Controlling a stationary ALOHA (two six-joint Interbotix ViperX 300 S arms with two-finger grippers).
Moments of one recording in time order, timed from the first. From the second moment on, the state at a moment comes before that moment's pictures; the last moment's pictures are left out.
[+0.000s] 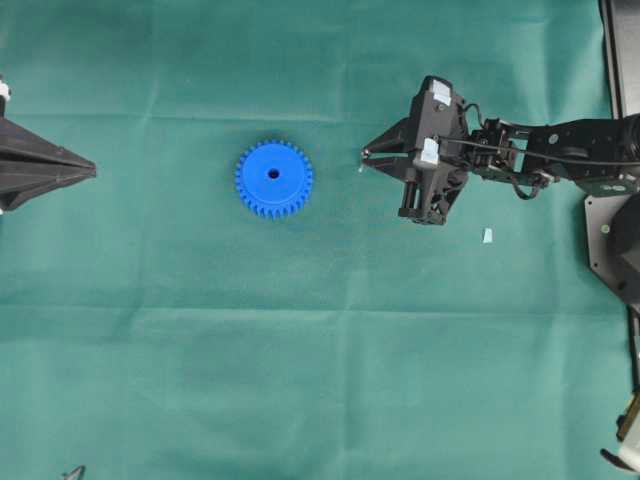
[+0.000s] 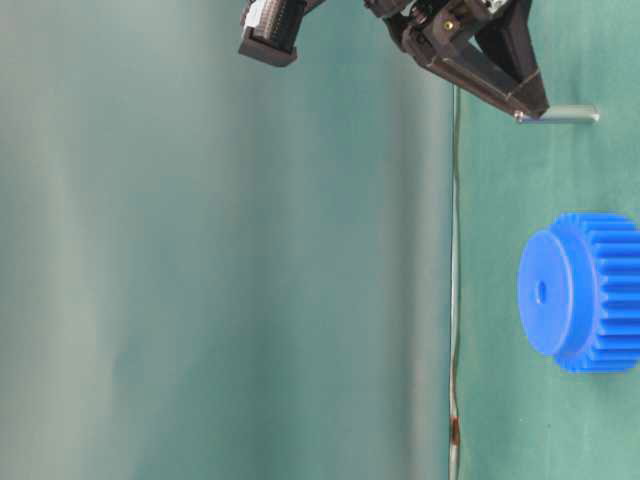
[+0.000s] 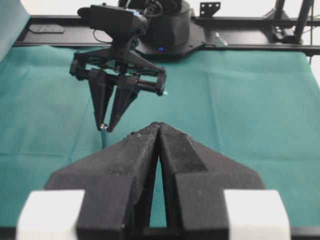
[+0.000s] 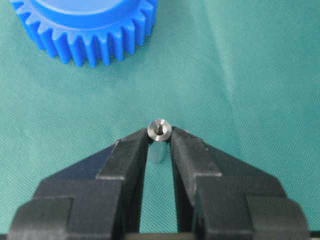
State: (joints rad) left arm 0.00 -0.96 1.16 0.01 -0.21 0.00; right arm -0.22 0.00 0.98 0.10 -0.36 0.00
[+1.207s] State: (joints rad) left arm 0.00 -0.96 1.16 0.02 -0.21 0.00; right arm -0.19 -0.12 0.85 0.10 -0.15 0.01
